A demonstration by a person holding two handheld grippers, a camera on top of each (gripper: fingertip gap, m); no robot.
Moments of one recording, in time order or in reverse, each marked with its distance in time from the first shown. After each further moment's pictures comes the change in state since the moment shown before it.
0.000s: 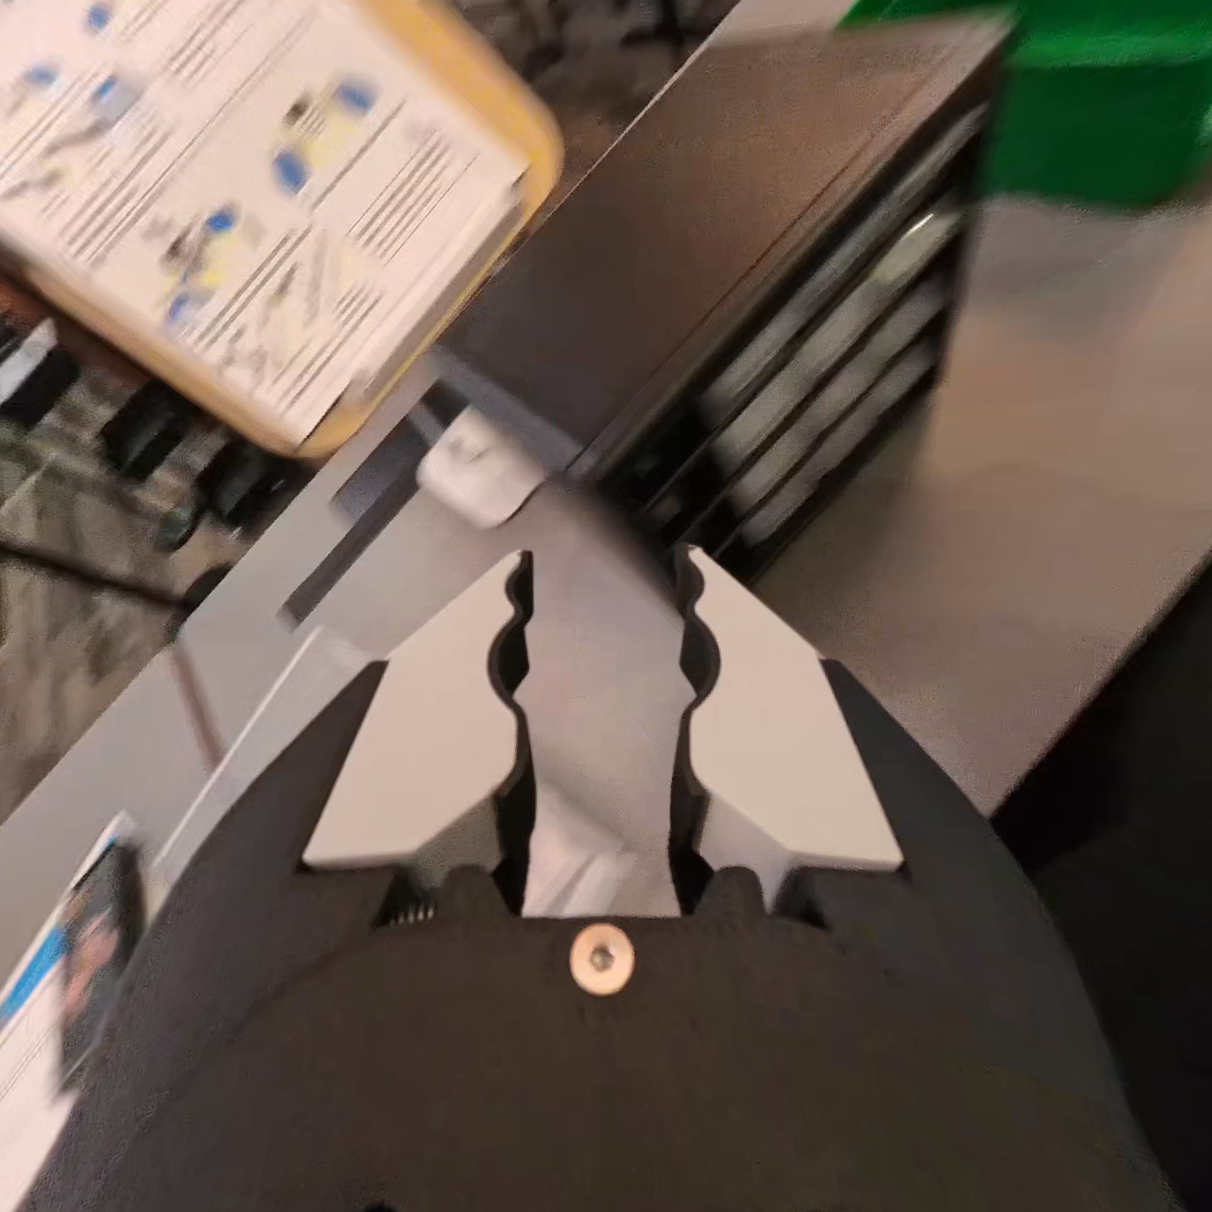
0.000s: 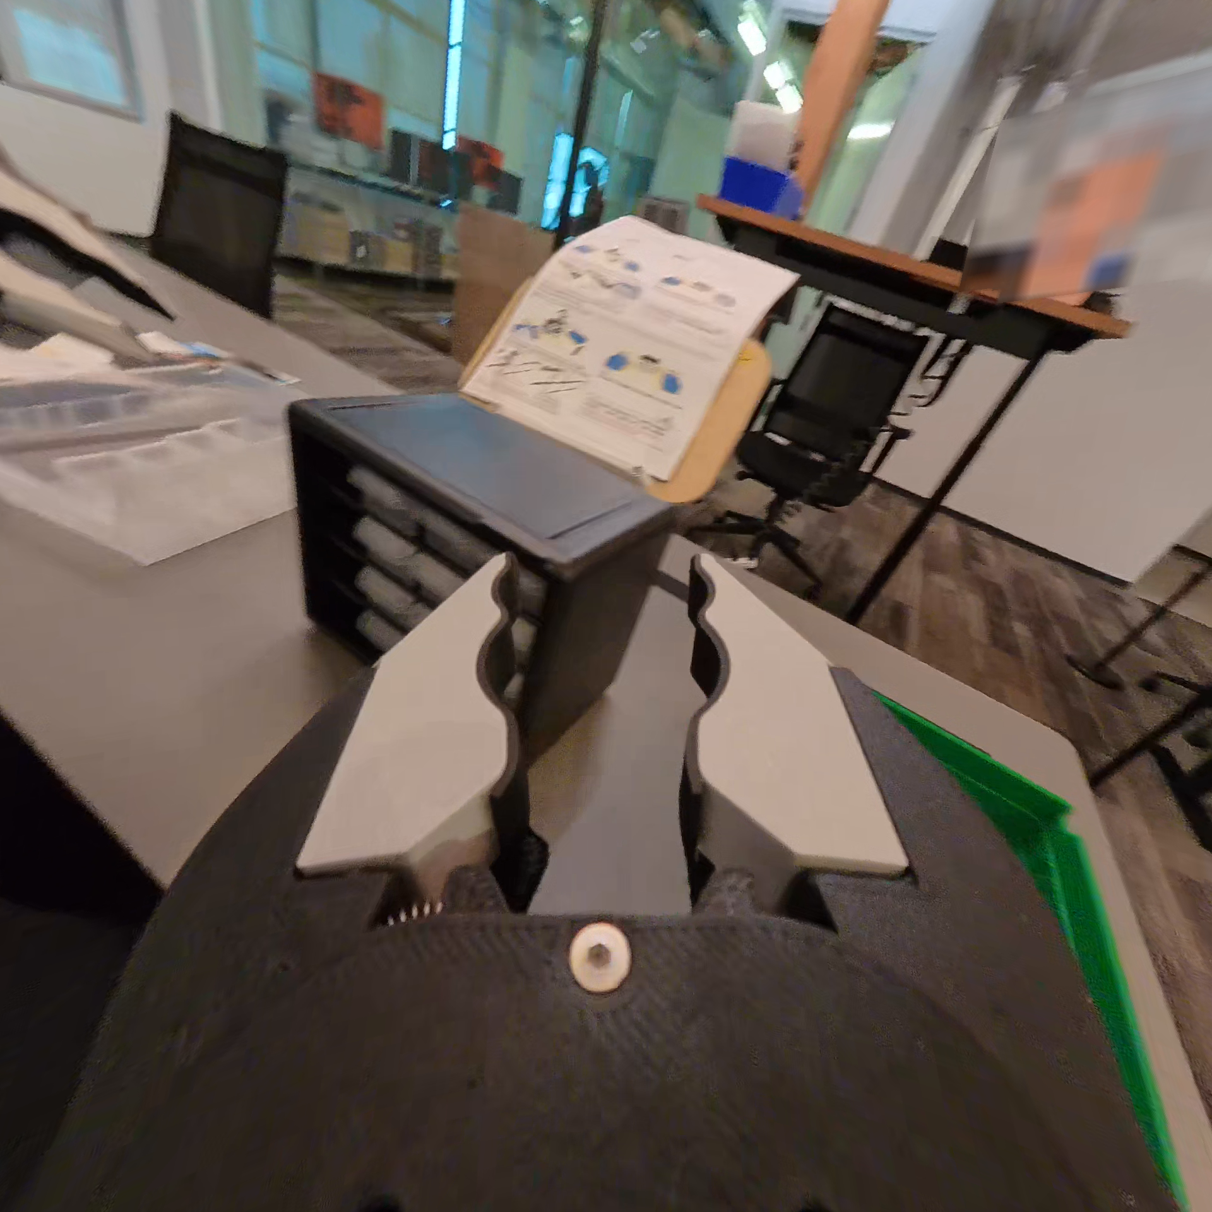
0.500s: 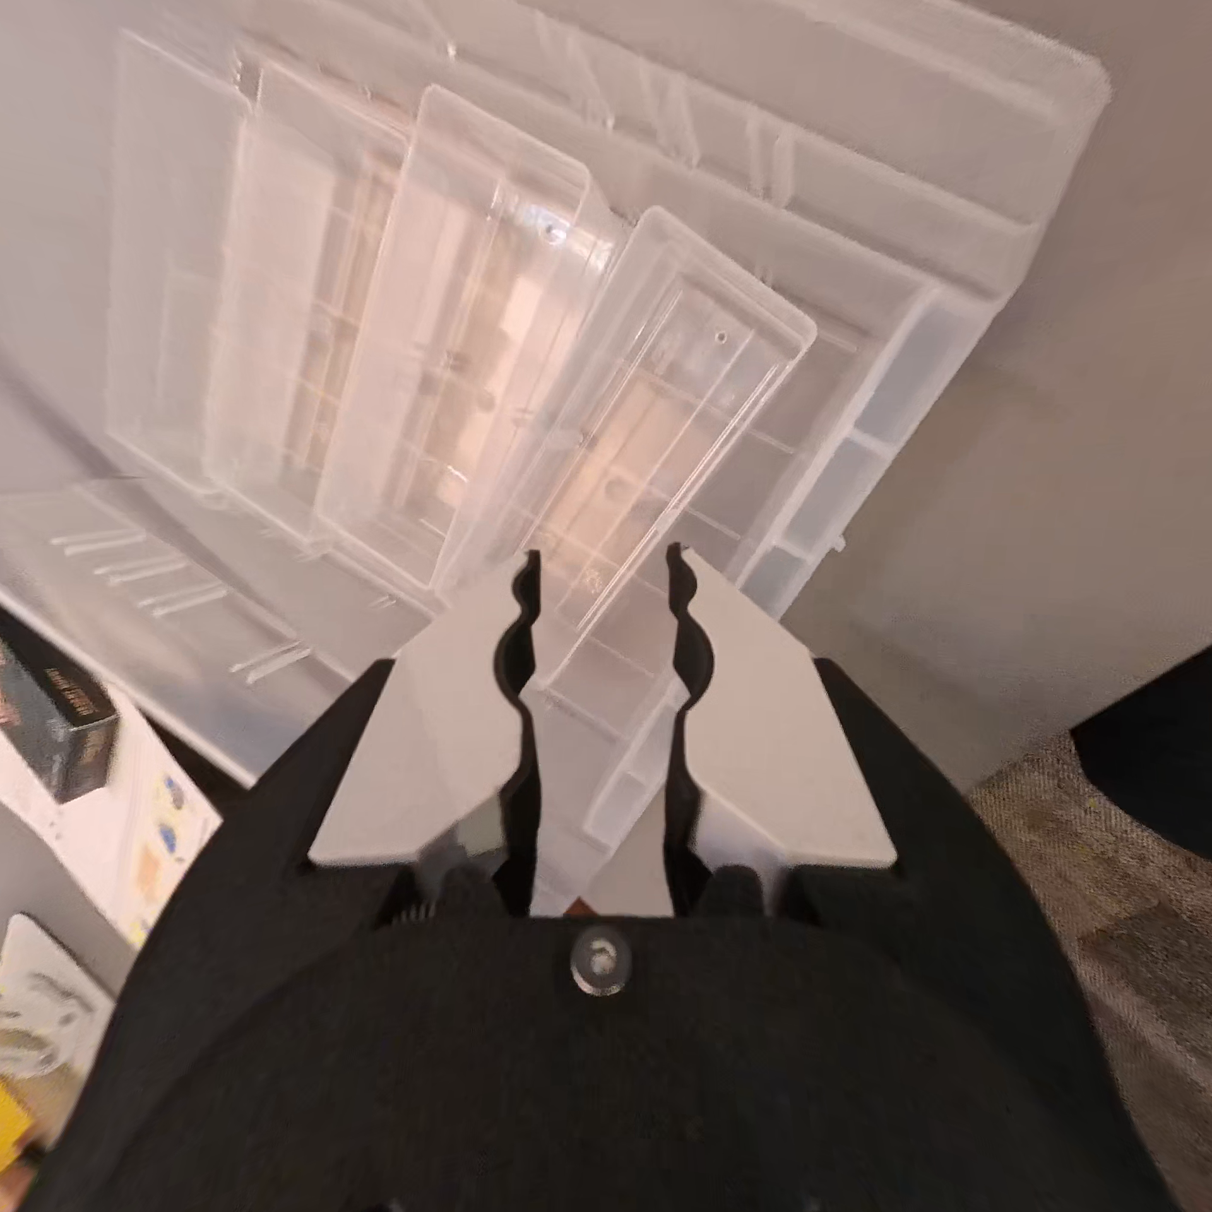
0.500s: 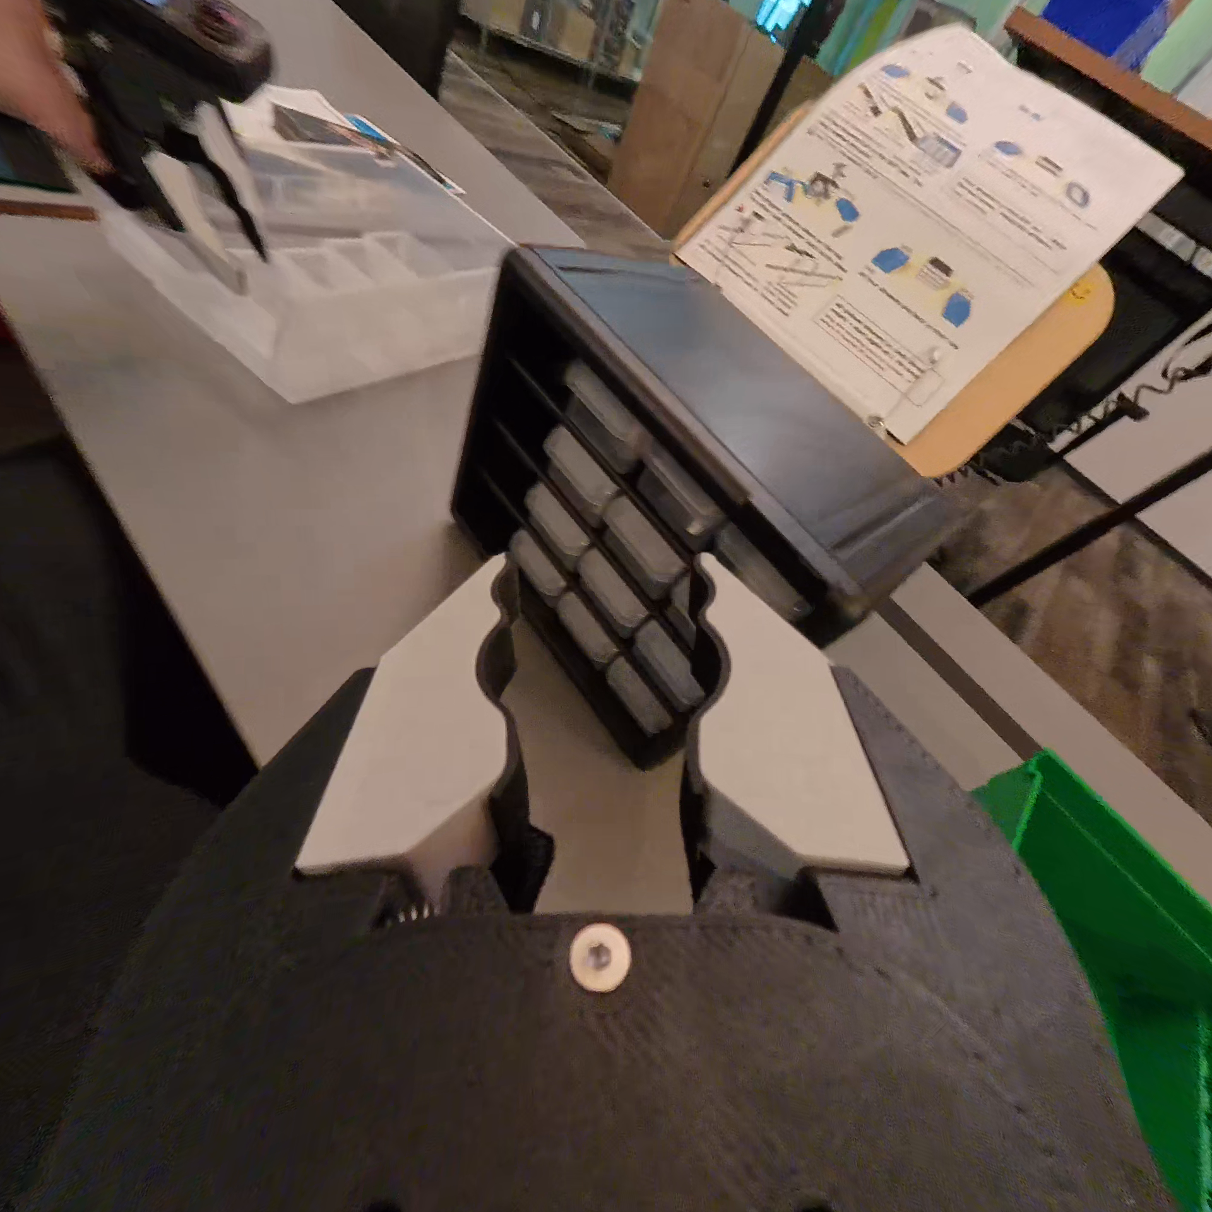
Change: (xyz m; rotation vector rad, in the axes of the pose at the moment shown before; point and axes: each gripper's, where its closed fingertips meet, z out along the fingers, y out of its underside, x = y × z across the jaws) left arm -0.083 0.285 0.012 -0.661 0.138 0.057; right arm -0.132 0.036 0.066 -0.216 -0.270 -0.164
